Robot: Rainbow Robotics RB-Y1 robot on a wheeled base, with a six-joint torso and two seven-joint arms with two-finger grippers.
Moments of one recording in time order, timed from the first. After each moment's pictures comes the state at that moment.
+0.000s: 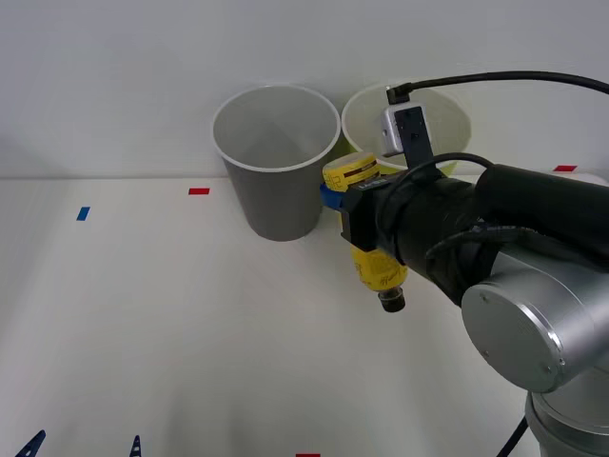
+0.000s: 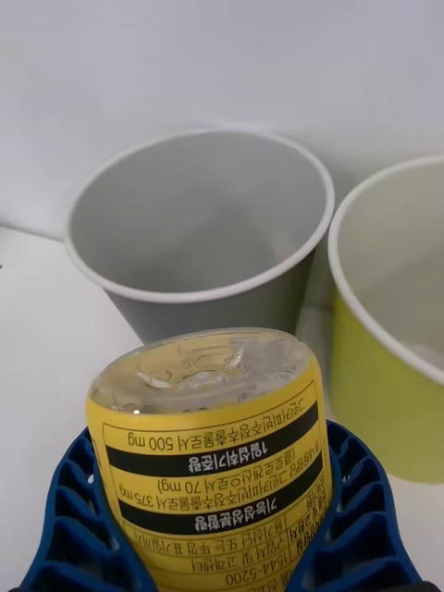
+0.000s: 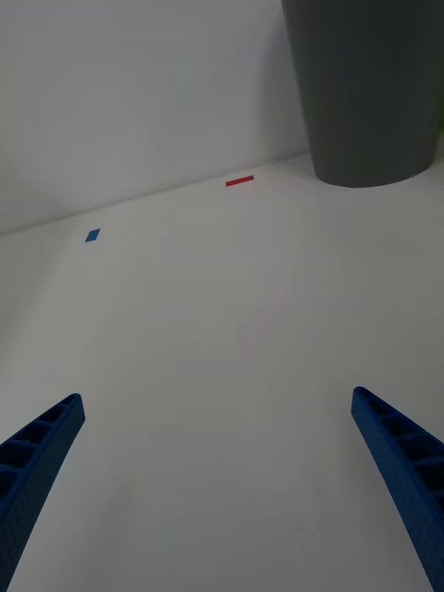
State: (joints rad) right arm -0.24 -0.10 0.27 -2.46 -0.19 1.40 1.47; left arm 1.17 0.15 -0.15 -2.06 -0.16 -0.53 -1.53
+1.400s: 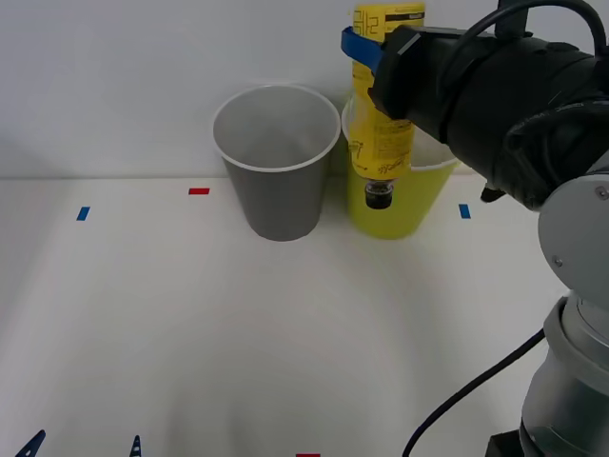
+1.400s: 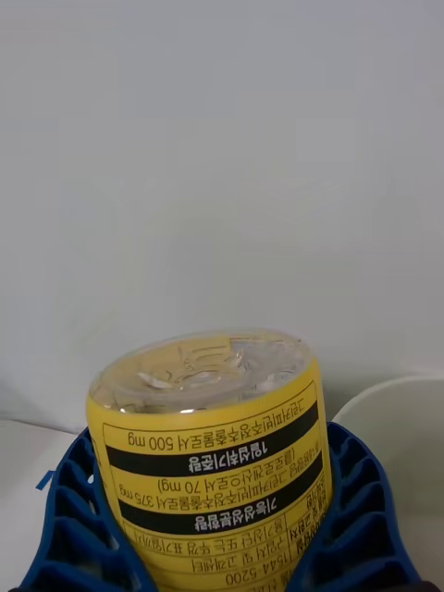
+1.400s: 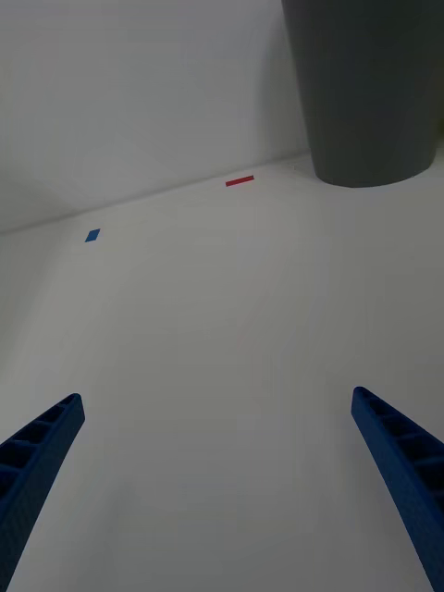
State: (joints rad) right arm -0.50 -0.03 0.03 -2.50 -0.29 1.37 1.35; left arm 1.17 0.15 -0.15 -2.06 -0.16 -0.53 -1.53
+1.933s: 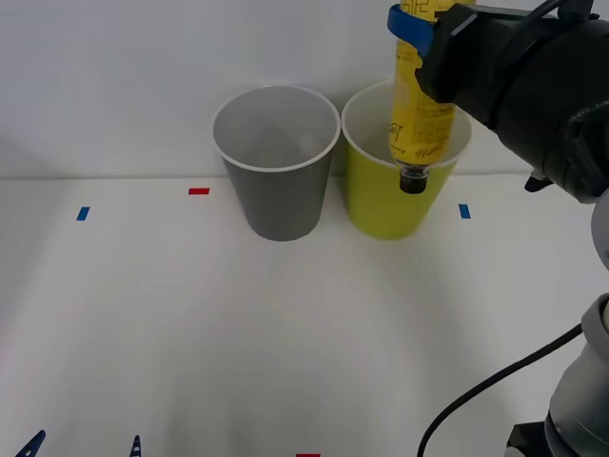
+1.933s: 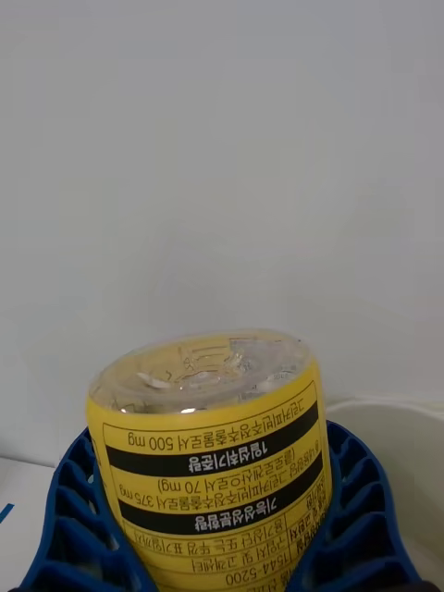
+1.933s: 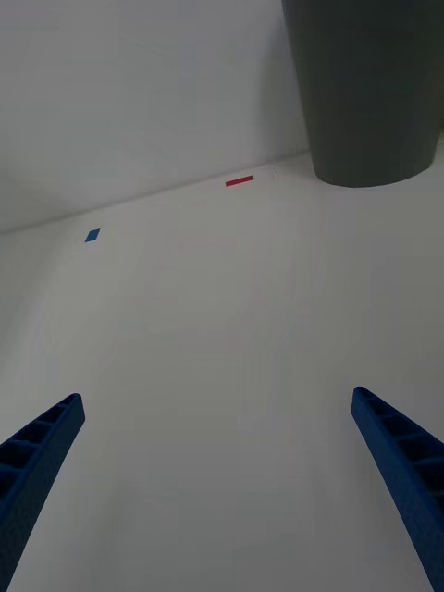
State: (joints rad) right arm -0.50 -0.09 -0.05 -2.53 -0.30 1.36 1.35; left arm 1.17 0.15 -0.15 -2.06 -0.16 -0.53 -1.53
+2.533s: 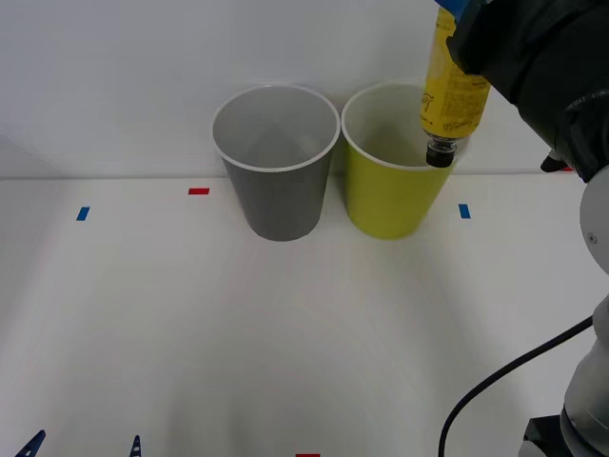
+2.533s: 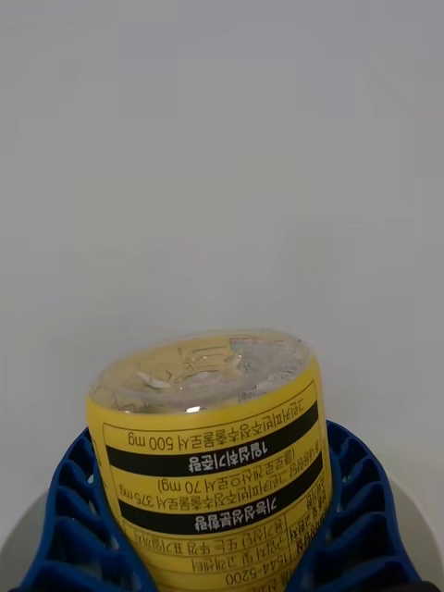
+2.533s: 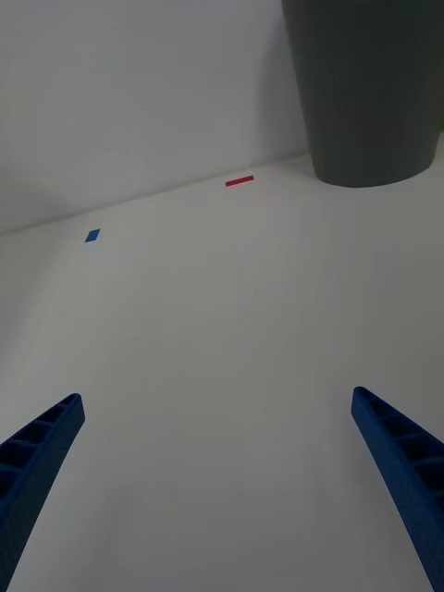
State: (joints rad) right arm -0.51 -0.16 -0.02 -2.52 -0.12 1.30 1.23; left arm 1.17 0.15 -0.15 -2.06 -0.16 -0.53 -1.53
